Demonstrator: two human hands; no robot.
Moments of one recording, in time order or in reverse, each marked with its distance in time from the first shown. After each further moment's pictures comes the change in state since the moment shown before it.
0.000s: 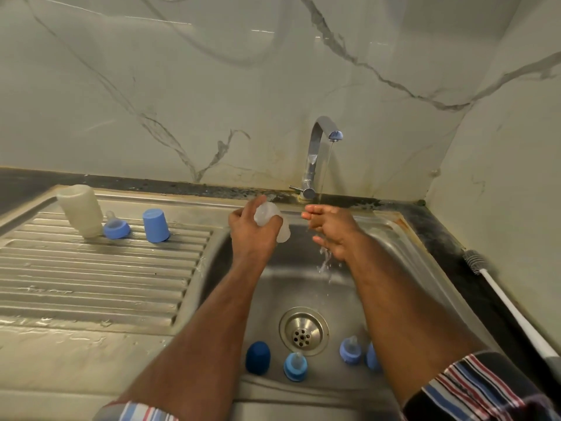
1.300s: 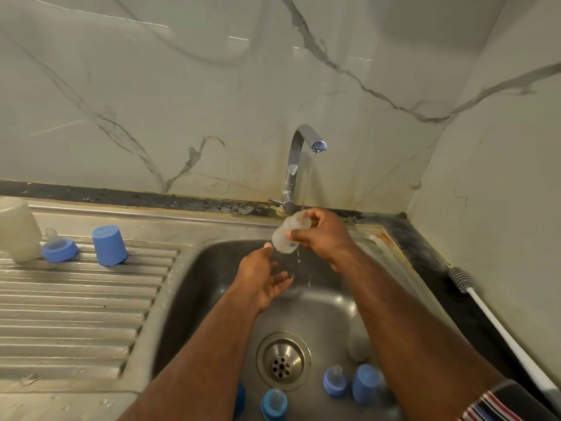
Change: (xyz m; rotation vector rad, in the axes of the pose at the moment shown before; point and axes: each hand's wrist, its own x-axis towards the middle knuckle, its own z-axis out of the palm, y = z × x) left_hand 0.000 -0.026 0.055 -0.544 -0.292 -0.720; right_hand 0.024 0.000 -0.019 -0.348 0.107 -0.238
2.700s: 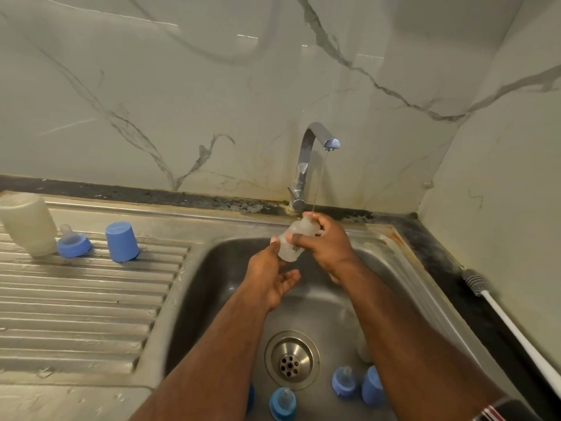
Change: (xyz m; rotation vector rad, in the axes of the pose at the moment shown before) left_hand -0.004 0.001 -0.001 -0.021 -0.009 0.024; right_hand -0.006 0.017 0.022 0.061 0.005 -0.035
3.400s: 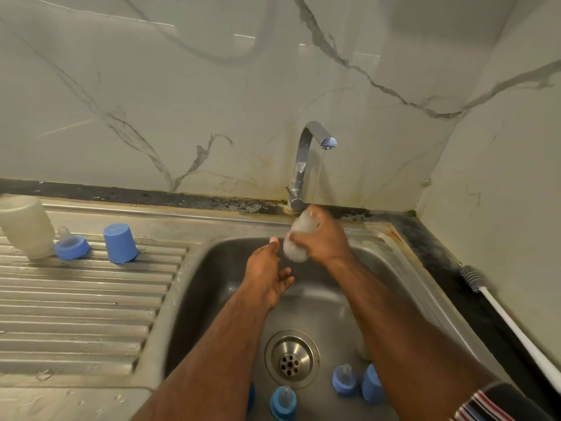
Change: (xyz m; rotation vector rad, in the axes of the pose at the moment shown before) left_hand 0.001 -0.001 0.002 0.066 0.055 0.039; right_hand 0.001 -0.010 0.000 -0.284 0.106 -0.068
